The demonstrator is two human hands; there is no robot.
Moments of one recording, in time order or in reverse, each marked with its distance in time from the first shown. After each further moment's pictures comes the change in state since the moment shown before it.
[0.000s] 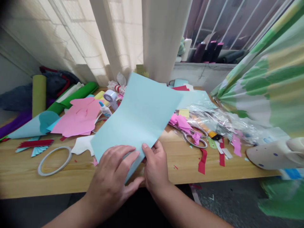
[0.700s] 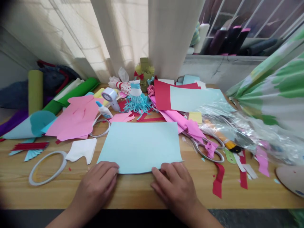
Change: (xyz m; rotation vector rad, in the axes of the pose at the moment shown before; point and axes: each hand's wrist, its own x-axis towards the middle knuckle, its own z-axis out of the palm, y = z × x) left_hand -0.051 -0.064 0.032 0.031 -0.248 -0.152; right_hand 0.020 -0.007 -0.098 -1.524 -0.496 -1.080
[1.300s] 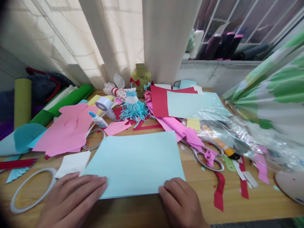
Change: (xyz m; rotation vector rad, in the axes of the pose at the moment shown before) left_hand 0.005 -0.027 -0.040 -0.020 0.146 0.236; right_hand 0.003 0.006 -0.006 0.137 0.075 -0.010
